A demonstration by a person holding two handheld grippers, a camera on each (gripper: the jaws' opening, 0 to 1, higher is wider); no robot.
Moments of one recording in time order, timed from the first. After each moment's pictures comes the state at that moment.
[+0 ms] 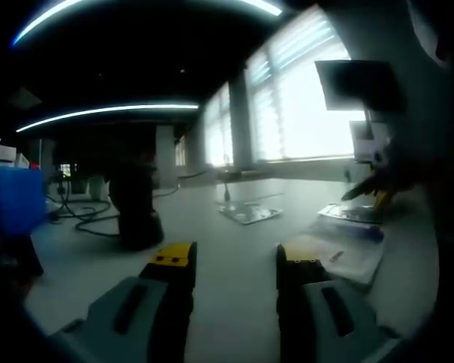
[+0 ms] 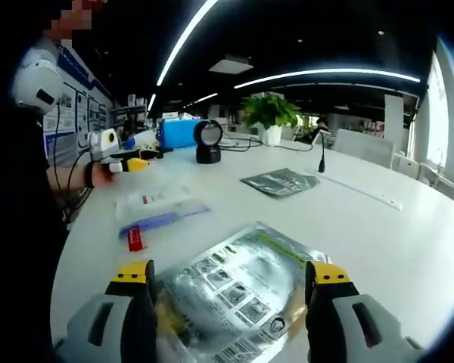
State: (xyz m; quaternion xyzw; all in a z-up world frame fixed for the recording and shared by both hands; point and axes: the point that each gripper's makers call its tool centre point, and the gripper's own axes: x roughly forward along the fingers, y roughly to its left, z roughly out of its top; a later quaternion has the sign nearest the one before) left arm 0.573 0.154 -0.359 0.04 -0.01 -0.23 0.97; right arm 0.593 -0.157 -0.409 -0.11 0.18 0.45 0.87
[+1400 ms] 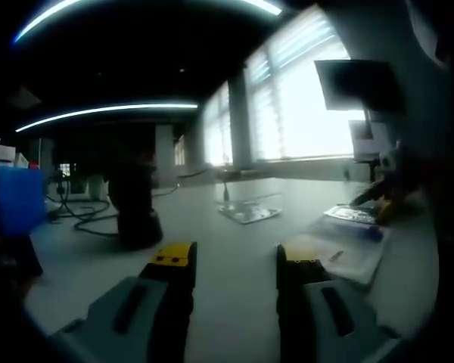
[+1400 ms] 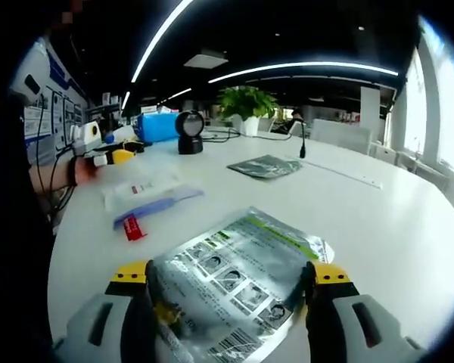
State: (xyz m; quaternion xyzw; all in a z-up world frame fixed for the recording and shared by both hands) left arm 0.574 0.153 -0.360 0.04 -0.01 -0.24 0.97; right arm 0.569 -0.154 -0.414 -0.11 0.20 0.38 0.90
